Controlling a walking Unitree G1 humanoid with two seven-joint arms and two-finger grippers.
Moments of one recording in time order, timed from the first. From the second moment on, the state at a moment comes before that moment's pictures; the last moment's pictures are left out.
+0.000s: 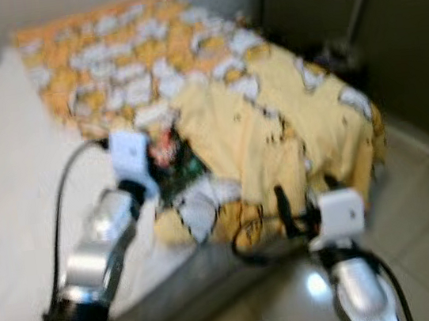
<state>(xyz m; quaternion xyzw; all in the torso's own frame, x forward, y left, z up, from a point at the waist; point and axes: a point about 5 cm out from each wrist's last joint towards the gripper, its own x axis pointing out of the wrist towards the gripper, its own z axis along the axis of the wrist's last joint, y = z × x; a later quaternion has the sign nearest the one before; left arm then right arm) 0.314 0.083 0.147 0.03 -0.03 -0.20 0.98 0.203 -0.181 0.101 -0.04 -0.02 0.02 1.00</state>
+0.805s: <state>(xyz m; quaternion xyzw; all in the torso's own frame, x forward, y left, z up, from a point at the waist) 0.353 0.123 0.099 -0.09 0.14 -0.10 0.98 0.165 -0.159 0.097 -0.03 0.02 0.10 0.99</state>
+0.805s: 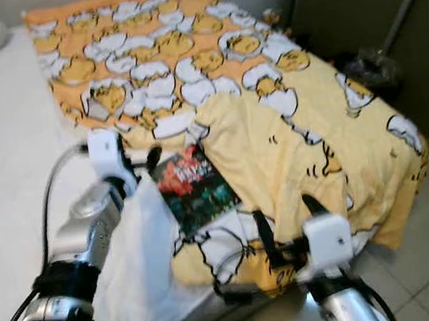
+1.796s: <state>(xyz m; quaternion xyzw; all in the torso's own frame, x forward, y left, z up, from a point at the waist) 0.368 0.137 0.098 -0.22 0.15 -0.06 0.96 0.129 -0.145 0.099 0.00 0.07 0.13 0.99</state>
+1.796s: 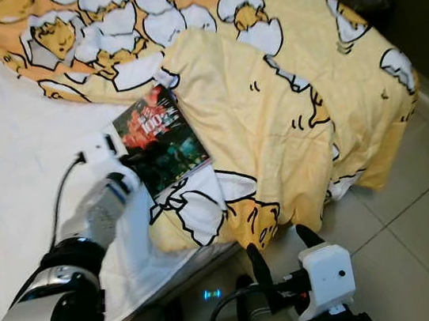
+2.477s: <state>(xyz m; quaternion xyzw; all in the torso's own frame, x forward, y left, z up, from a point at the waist) 0.363 0.120 0.100 -0.31 0.16 -0.09 0.93 0.134 -0.144 0.096 0.00 0.07 0.14 0.99</state>
